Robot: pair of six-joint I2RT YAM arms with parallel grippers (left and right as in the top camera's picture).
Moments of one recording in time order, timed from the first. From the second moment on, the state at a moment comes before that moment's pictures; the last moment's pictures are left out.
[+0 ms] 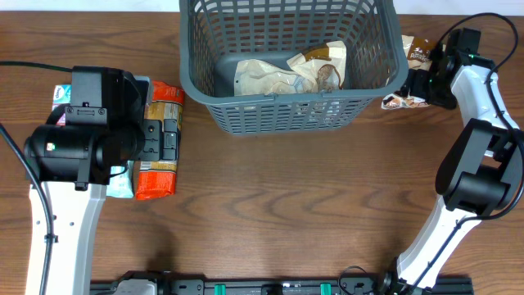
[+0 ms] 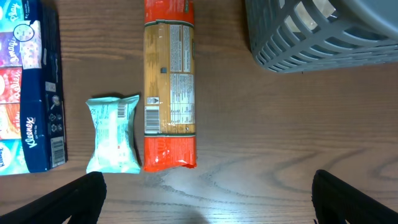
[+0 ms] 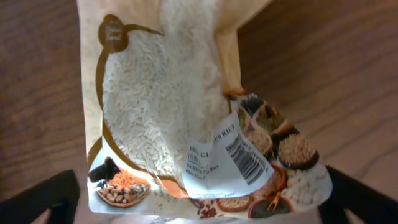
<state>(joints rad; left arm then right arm) -0.07 1.26 1.47 -1.30 0.05 -0.01 -0.28 2.18 1.72 -0.77 -0.04 0.01</state>
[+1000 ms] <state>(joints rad) -0.07 1.26 1.47 -1.30 0.05 -0.01 -0.28 2.28 1.75 -0.78 -0.10 -0.02</state>
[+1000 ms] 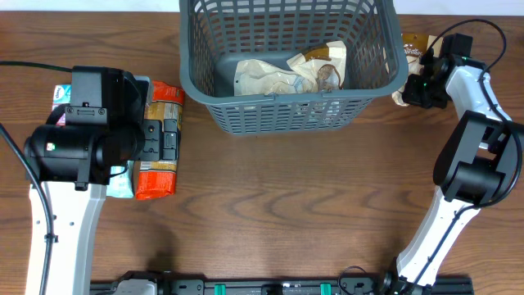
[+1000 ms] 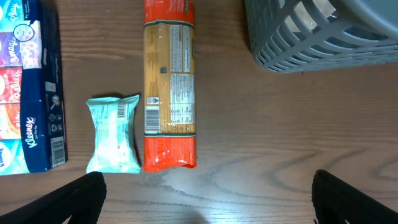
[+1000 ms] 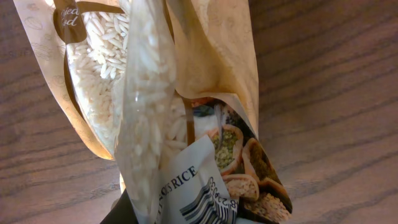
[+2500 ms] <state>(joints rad) -0.07 1.26 1.47 -1.30 0.05 -0.01 -0.24 1.80 1.70 -0.72 -0.09 0.02</state>
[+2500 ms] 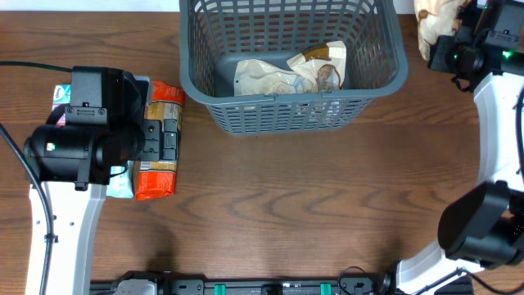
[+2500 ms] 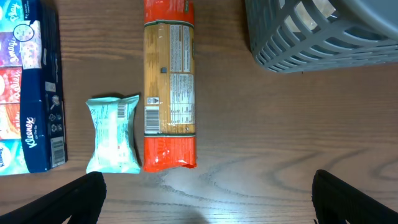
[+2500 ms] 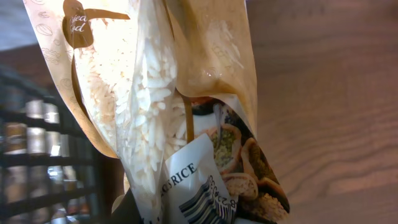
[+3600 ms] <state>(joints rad) -0.07 1.26 1.47 -1.33 0.05 -0.01 0.28 1.63 1.71 -0.84 -0.32 -0.03</state>
